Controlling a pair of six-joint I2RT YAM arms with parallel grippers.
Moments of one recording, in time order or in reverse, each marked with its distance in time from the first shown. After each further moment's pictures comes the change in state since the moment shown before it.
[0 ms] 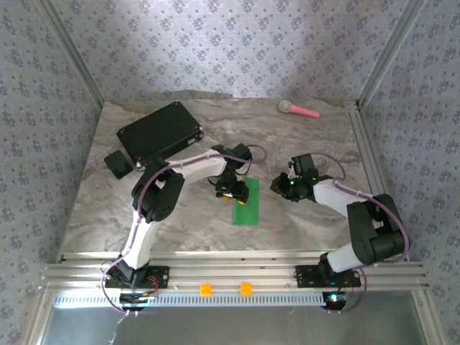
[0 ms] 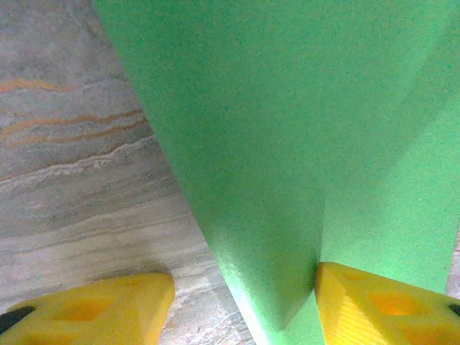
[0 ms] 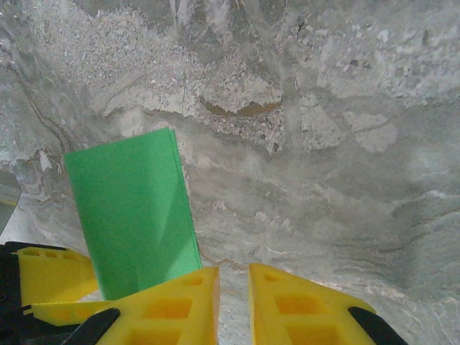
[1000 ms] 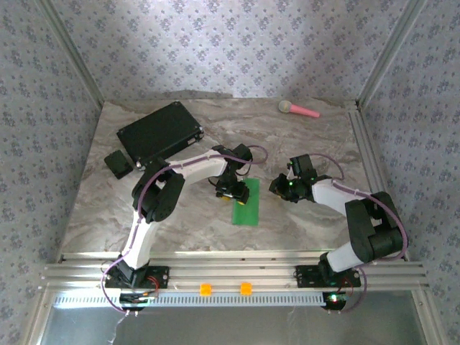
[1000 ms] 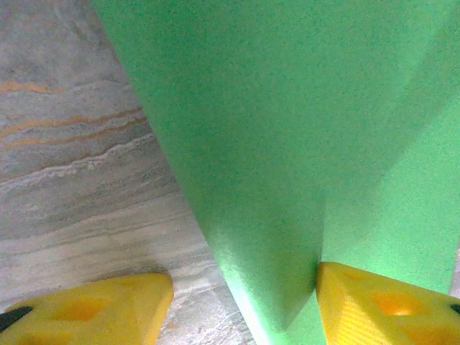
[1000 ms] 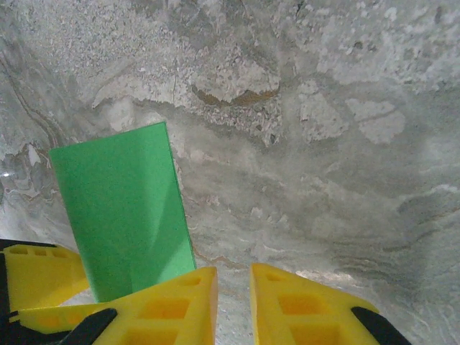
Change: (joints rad) left arm -0.006 0.000 0.000 0.000 -0.010 0.021; right arm 0.011 0.020 0.000 0.001 0.000 0.001
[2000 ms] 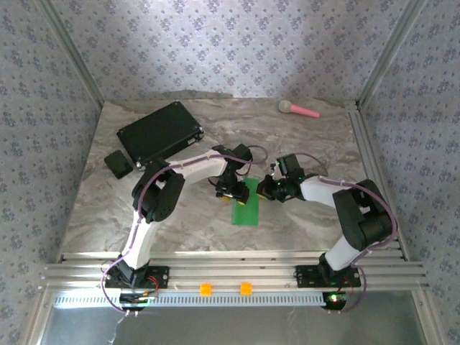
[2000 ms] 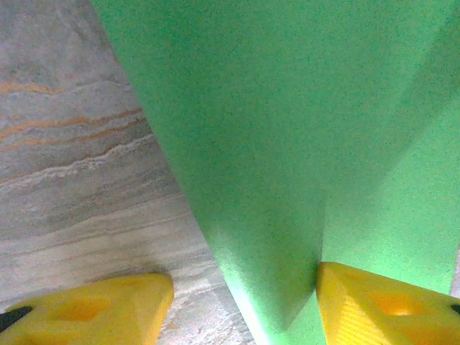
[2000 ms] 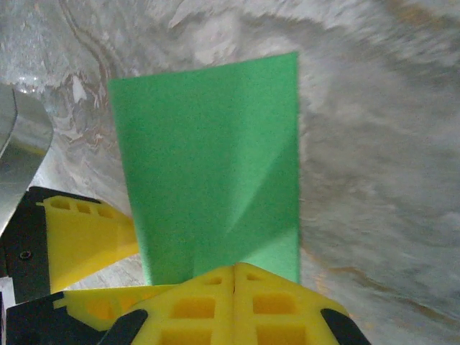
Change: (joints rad) left arm 0.000 0.001 0.000 0.001 0.000 -0.003; right arm 0.111 0.126 0.051 0.103 -0.132 0.007
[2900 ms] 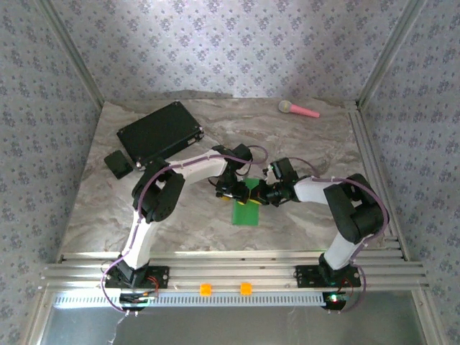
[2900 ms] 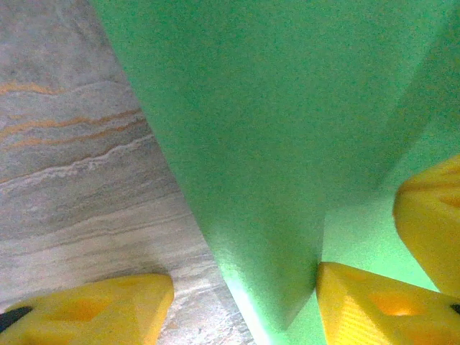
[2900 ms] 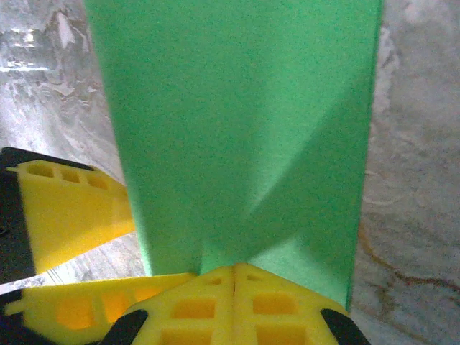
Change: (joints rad) left arm -0.001 0.000 0.000 0.000 0.000 0.000; right arm 0.040 0.080 -0.011 0.058 -0.081 0.014
